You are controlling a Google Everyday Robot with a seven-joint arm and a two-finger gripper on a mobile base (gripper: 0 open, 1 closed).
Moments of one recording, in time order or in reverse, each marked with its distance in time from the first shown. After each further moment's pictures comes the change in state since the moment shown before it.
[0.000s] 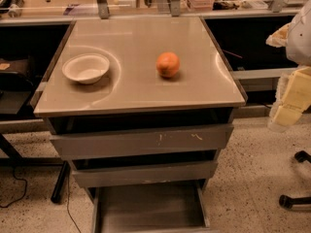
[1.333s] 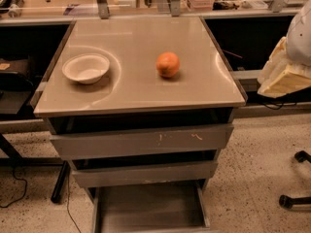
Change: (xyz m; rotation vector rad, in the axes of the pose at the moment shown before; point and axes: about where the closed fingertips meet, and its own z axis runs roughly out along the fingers) arm 0.000 0.000 0.000 0.000 0.000 0.000
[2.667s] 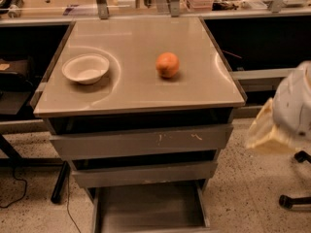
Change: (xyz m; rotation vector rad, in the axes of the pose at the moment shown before) arm -0.005 0.095 0.035 -0.094 -0.042 0.074
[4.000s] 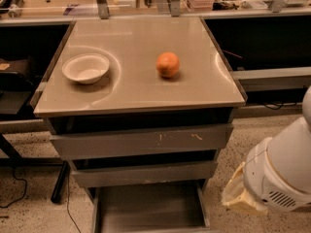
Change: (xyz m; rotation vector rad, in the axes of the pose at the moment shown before) arm 0.017 0.084 0.092 -0.171 -0.010 0.079
